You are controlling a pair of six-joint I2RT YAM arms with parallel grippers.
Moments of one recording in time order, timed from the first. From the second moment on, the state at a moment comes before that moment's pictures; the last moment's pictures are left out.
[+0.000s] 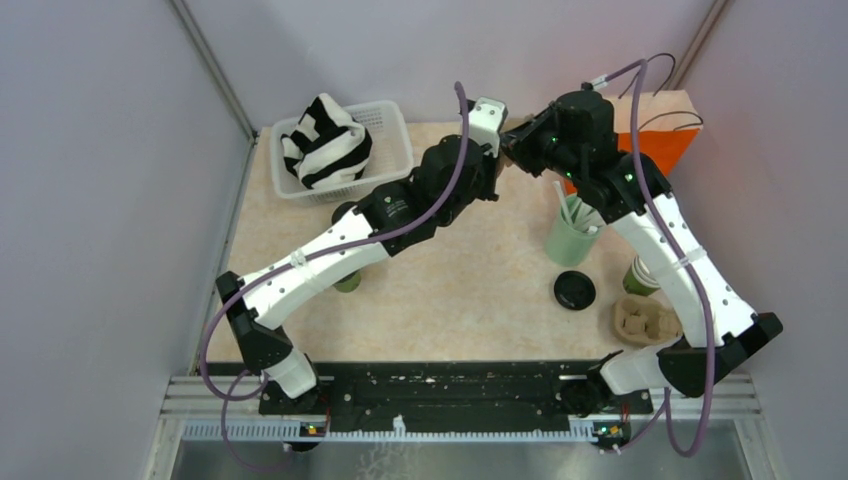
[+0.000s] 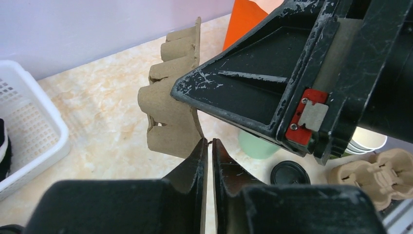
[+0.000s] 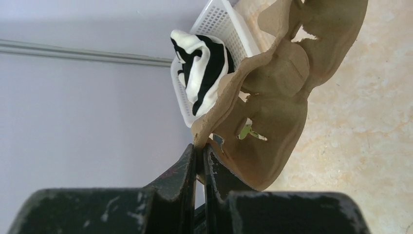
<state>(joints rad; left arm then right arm) -1.02 1.62 1.81 -0.41 -0.42 -0.24 0.56 1.37 1.71 -0.72 0.15 1.16</state>
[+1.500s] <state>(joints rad) -1.03 1.64 1.85 -0.43 -0.56 -0.18 0.59 1.37 1.72 -0.73 0.16 1.19</state>
